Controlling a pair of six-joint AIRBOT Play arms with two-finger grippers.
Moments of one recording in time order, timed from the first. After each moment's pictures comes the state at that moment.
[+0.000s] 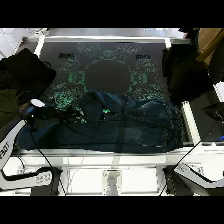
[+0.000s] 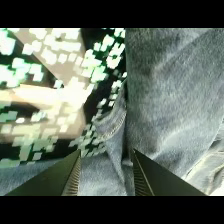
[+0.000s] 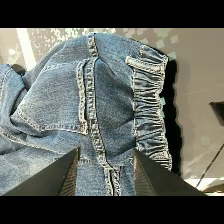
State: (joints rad) left arm 0.09 -1.40 0.76 0.71 -1.01 -1.40; right arm -0.99 -1.15 1.06 -0.85 1.52 0.97
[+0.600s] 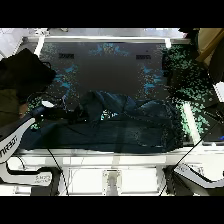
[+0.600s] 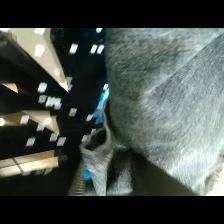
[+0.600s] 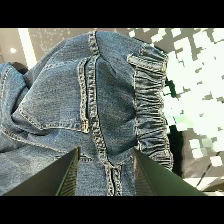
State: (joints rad) left arm -0.01 -1.49 0.76 0.63 -0.88 -1.37; right arm -0.99 -1.15 1.06 -0.85 1.53 0.97
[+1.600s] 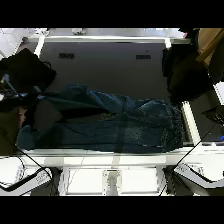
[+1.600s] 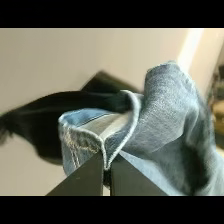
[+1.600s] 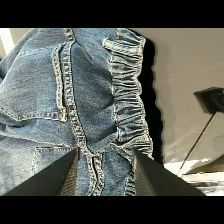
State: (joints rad) left arm 0.44 -1.18 0.97 0.89 -0.88 -1.37; right arm -0.99 -1.15 1.06 -0.94 1.53 0.99
